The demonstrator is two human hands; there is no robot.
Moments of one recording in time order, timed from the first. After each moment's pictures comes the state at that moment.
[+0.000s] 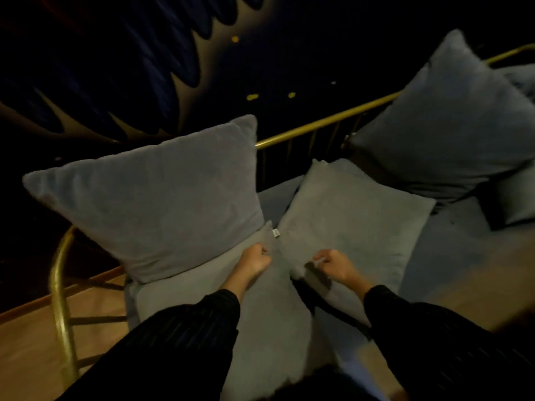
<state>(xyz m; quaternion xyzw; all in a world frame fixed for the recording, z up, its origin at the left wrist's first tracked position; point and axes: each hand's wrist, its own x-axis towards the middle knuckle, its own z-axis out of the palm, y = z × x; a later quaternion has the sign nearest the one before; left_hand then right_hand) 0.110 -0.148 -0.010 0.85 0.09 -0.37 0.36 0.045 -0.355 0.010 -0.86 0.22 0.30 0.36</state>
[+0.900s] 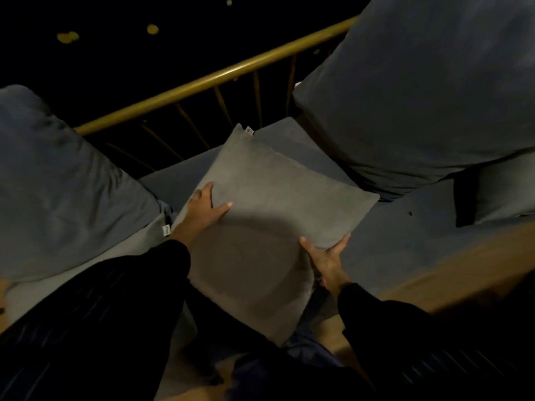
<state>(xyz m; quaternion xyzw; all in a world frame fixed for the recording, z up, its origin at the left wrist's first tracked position) 0.226 -0.362 -0.079 0.91 0.09 -0.33 0.23 0.064 -0.610 -0.088 -0.58 0.50 0.18 0.62</state>
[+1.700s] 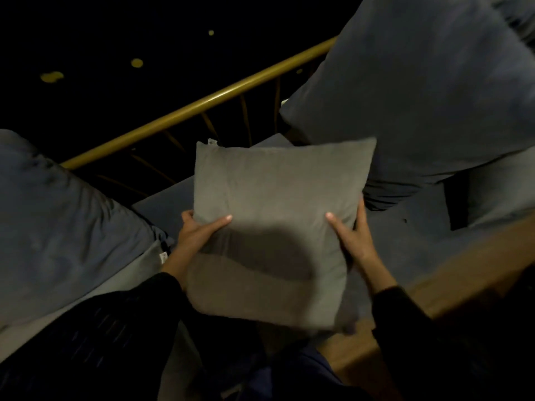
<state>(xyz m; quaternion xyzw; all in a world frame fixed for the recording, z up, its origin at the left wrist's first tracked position) 0.225 -0.364 -0.067 0.79 0.29 -0.27 0.46 0.118 -0.677 -0.055 -0.69 0.35 0.05 0.63</state>
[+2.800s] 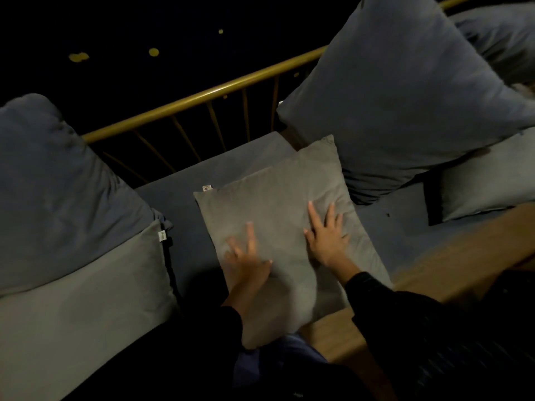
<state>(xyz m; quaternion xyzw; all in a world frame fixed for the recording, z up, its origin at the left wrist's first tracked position) 0.076 -0.459 -0.060 0.89 0.15 -0.35 0.27 0.081 -0.641 -0.057 -0.92 0.21 0.24 0.22</state>
